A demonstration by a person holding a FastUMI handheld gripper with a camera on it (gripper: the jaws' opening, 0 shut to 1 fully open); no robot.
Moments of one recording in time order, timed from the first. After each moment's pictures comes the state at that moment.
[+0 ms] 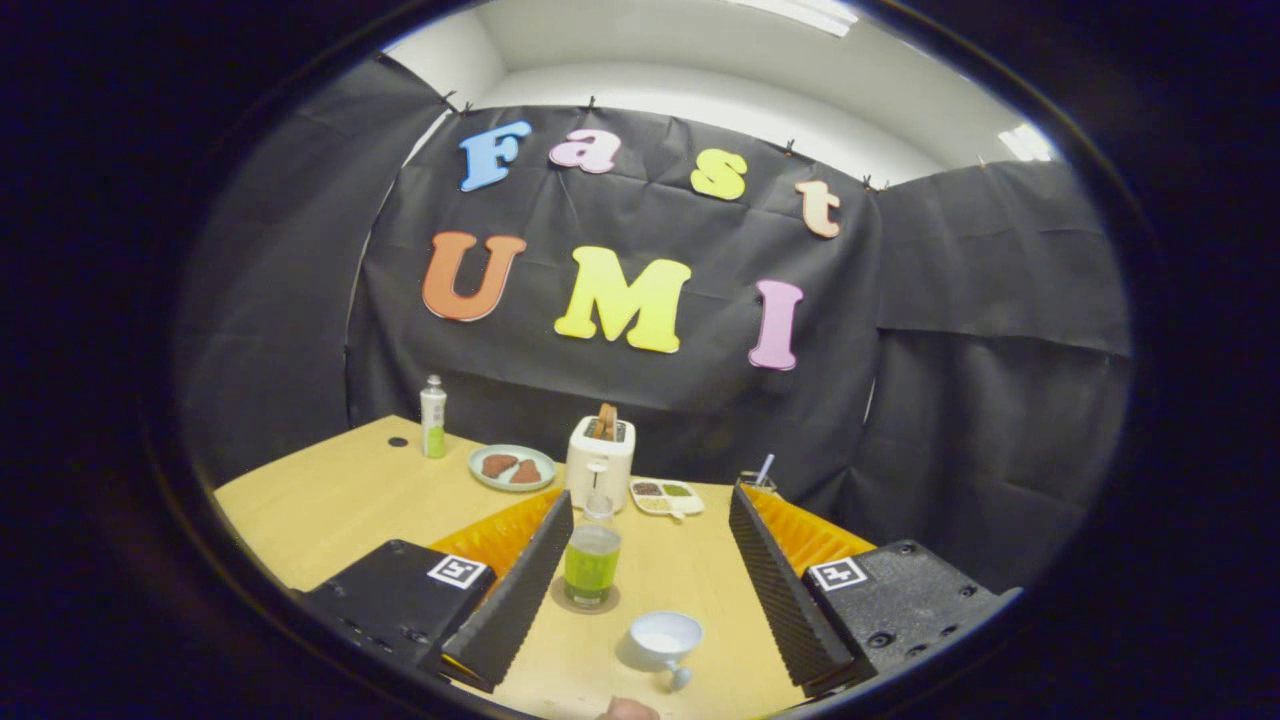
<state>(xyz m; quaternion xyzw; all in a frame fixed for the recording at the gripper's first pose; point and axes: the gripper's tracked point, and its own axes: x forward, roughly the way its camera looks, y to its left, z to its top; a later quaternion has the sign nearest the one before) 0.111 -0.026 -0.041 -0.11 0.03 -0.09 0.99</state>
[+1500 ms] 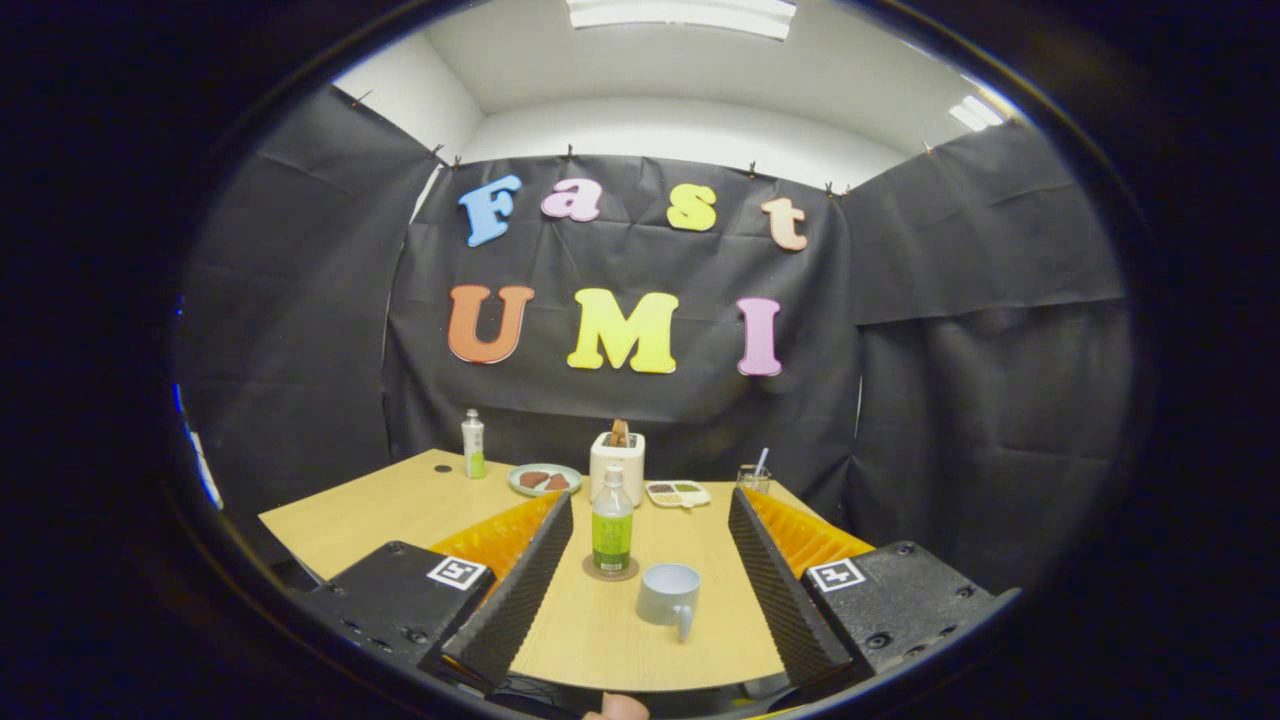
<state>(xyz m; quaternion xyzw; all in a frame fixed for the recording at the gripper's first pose) -0.015 -0.029 -0.072 -0.03 -0.01 -0.04 1.00</state>
